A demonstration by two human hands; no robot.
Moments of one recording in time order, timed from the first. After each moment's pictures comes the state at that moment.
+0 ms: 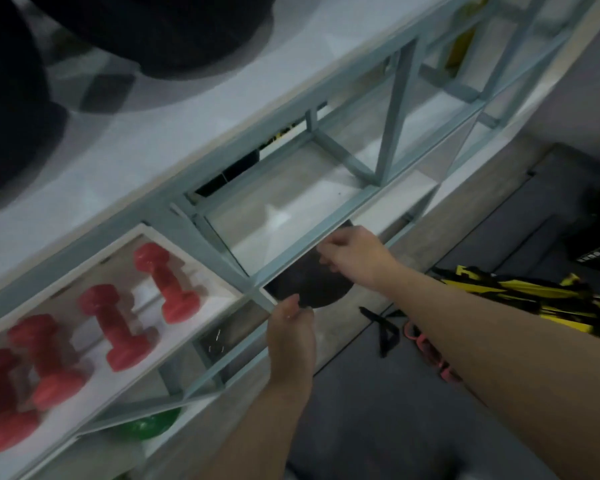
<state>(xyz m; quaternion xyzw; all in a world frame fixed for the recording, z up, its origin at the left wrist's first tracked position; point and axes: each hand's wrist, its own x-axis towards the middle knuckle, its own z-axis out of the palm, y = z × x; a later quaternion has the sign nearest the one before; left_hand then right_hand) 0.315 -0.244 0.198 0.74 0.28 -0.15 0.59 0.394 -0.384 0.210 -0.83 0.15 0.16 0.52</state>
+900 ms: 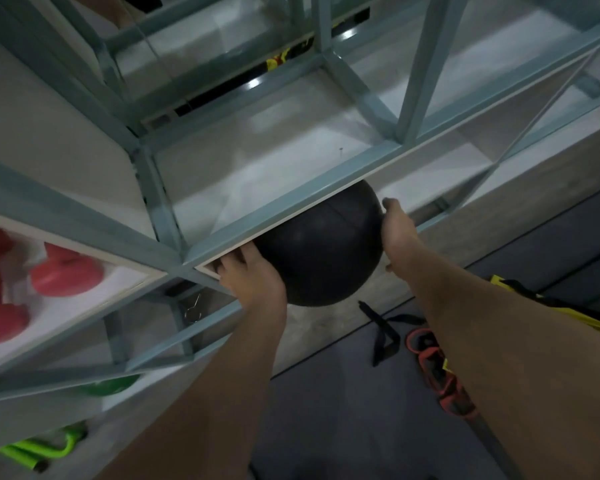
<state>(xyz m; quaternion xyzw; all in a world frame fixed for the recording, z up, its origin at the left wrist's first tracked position) 0.416 -0.286 0.052 0.72 0.42 0.11 0.54 0.468 -0.469 0.033 -0.65 0.40 0.18 0.62</state>
